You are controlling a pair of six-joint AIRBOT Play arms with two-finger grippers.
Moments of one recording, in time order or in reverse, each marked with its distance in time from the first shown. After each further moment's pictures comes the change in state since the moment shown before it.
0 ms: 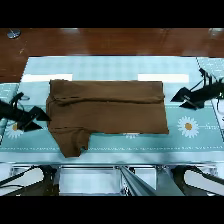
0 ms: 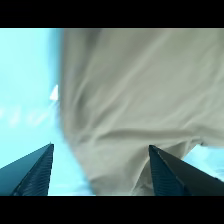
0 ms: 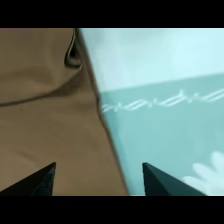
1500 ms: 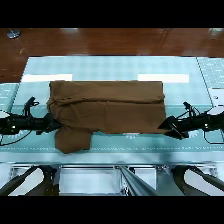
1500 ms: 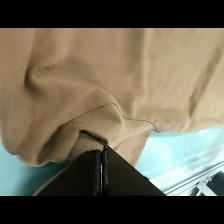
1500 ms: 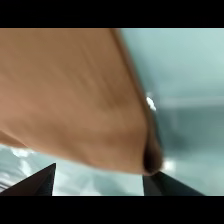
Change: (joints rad) left arm -0.089 0.198 -0.284 -0.298 0.150 0.209; right arm -0.030 0.101 -0.450 0.142 -0.022 -0.078
